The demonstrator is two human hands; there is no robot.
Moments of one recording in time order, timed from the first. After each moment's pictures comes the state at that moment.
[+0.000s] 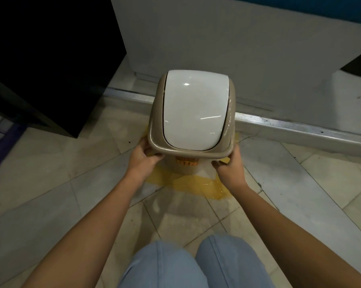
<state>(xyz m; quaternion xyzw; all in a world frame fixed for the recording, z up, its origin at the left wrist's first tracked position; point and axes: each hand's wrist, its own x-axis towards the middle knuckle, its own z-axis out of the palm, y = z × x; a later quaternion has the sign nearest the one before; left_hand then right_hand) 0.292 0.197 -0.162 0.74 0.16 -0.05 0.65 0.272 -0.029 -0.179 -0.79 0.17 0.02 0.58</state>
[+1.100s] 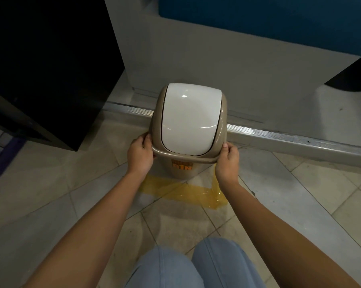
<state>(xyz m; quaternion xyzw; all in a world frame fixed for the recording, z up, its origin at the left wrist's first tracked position) 0.331 0.194 -0.138 0.80 0.20 0.00 0.57 0.303 -0.011 -0.140 -0.75 0.28 -0.07 0.59</state>
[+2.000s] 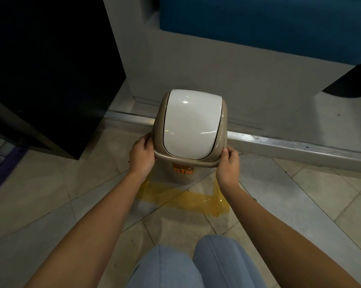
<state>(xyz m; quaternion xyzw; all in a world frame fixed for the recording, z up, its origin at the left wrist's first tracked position) 0.349 0.197 -0.135 0.79 0.18 -0.01 0.58 0.311 -0.012 -0.143 -0.74 0.28 -0.07 0.61</state>
